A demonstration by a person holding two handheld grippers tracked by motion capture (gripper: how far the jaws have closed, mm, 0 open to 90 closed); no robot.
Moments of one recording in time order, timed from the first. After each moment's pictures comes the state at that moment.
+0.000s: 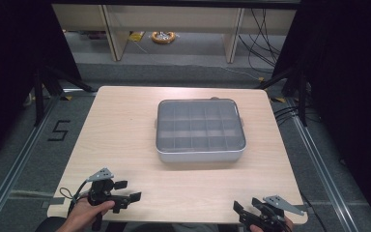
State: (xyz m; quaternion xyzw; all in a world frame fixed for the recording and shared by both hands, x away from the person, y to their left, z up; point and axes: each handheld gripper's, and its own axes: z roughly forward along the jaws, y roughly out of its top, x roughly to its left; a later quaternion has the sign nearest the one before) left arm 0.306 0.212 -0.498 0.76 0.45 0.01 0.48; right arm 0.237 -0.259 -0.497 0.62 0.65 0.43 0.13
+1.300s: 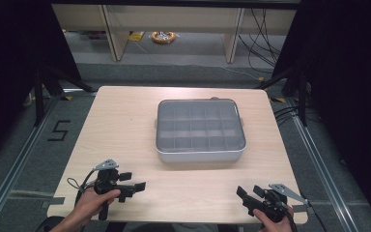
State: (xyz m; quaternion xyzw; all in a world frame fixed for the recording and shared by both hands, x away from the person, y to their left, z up) left arm 0.335 0.202 -0.496 0.75 0.45 0.00 0.48; right arm 0.271 -0.275 -0.498 0.62 0.62 0.47 0.14
